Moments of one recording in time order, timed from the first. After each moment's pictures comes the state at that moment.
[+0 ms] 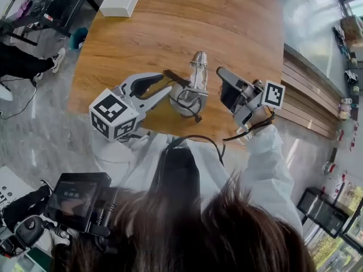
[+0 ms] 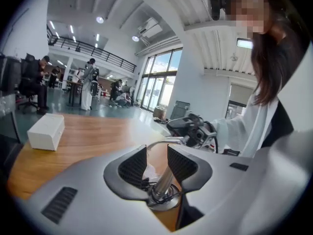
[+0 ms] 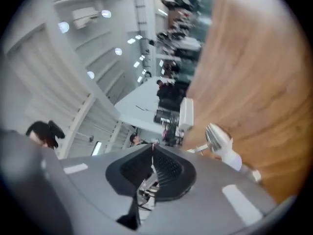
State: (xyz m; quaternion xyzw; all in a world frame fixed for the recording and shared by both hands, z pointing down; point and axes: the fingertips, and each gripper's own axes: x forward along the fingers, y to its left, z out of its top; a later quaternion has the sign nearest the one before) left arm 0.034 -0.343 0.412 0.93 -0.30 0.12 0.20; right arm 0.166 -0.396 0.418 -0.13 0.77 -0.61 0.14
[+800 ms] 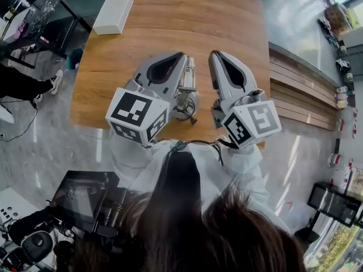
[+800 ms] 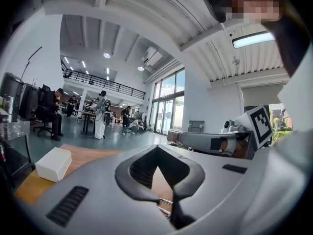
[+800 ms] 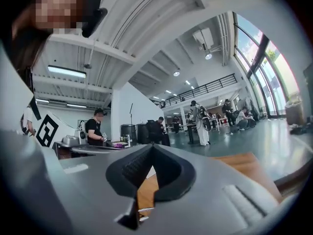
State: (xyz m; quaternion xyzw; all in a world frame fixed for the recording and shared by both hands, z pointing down) left arm 0.089 -0.365 0.277 0.91 -0.41 0.01 0.09; right arm 0.150 -0.360 0.257 -0.45 0.89 -0.06 0.03
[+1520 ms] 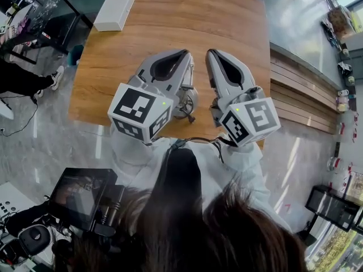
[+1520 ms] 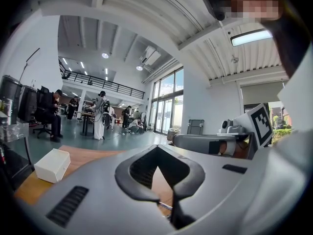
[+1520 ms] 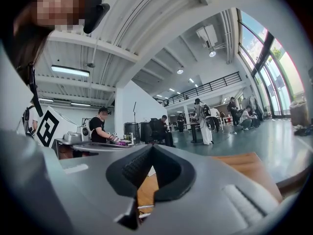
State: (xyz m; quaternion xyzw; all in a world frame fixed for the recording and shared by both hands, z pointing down) left arm 0.105 -0.363 0.275 0.91 -0.41 0.01 0.09; right arm 0.152 -0.359 0.261 -0.43 0.90 -0.06 0.01
